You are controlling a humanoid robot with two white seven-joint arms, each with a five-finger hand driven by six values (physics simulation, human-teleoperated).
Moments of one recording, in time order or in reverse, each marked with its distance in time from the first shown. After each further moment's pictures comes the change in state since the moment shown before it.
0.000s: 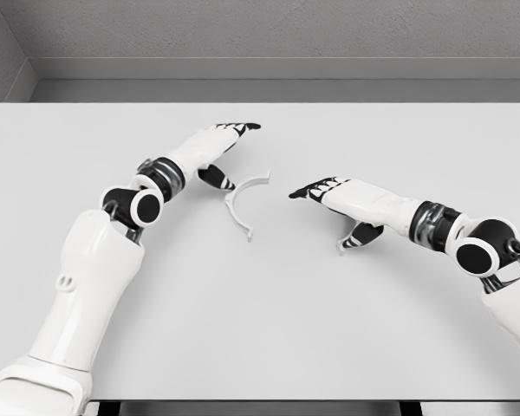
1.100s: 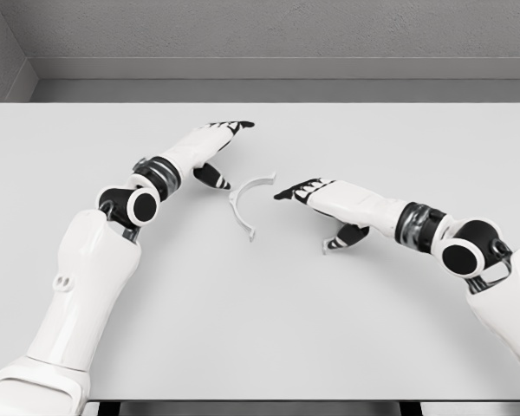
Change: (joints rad) left arm 0.002 0.006 0.013 0.001 0.000 0.021 0.001; right arm -0.008 0.044 0.018 -0.003 0.000 0.003 0.000
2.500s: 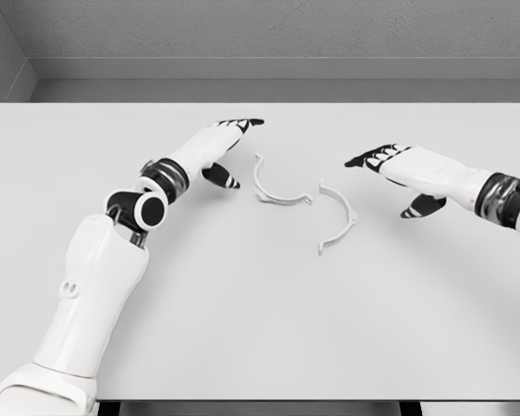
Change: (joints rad) left arm 0.014 -0.026 -0.009 -0.043 0.001 0.018 0.015; right arm -0.025 -0.236 -0.100 -0.040 -0.031 -0.014 0.000
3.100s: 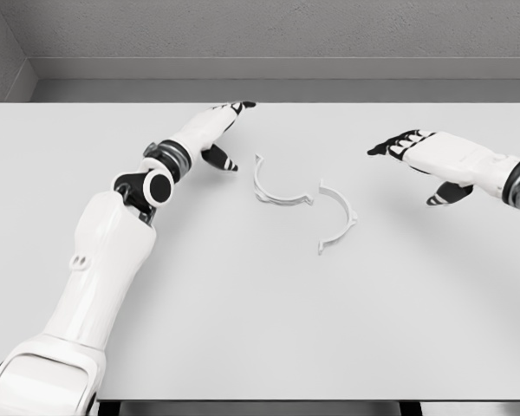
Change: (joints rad) left arm -0.107 -0.028 0.005 0.162 0.002 0.049 0.059; right arm -0.034 -0.082 -0.001 0.002 0.004 -0.018 -0.002
